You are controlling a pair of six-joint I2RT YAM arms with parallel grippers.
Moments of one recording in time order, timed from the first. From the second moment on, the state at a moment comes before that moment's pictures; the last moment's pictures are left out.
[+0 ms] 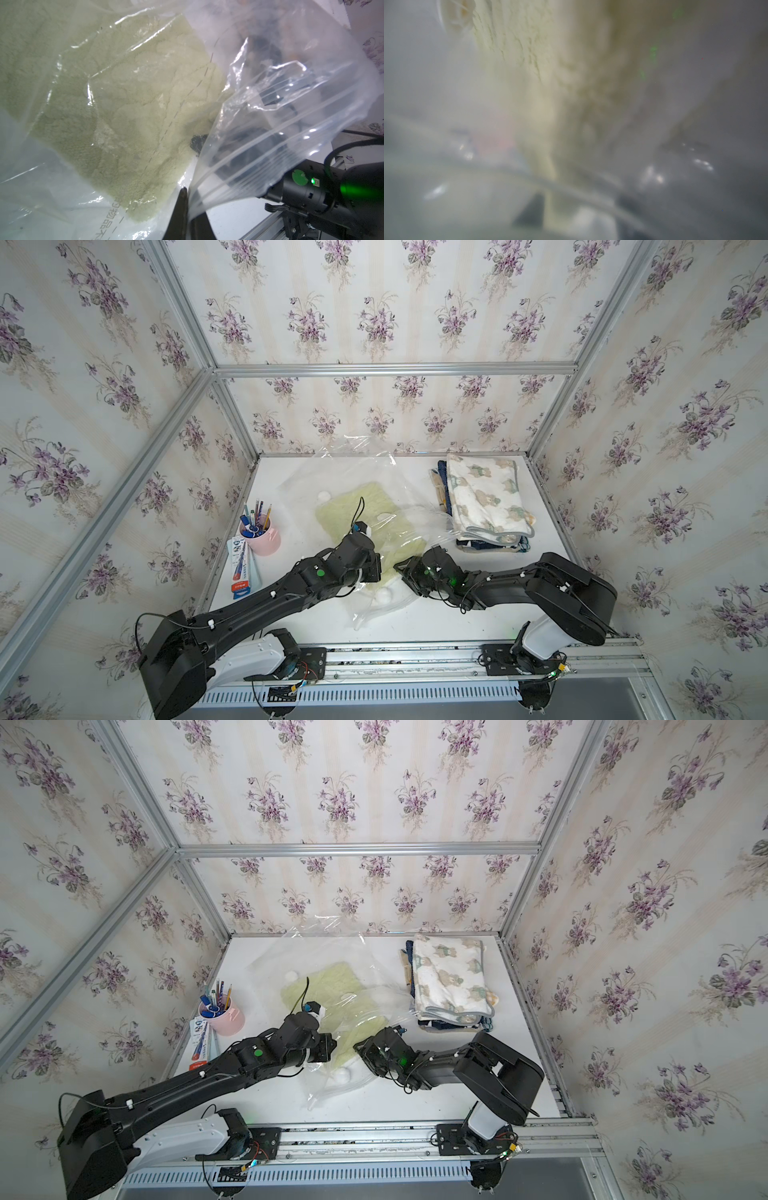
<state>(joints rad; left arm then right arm) -0.81 1.13 0.72 -0.43 -0.05 -0.78 0.92 1.61 0.48 0.48 -0.10 1.58</state>
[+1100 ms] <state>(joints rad) -0.81 1.17 0.79 -0.45 -0.04 -0.75 0.93 1.44 0.44 0.44 -0.07 1.57</state>
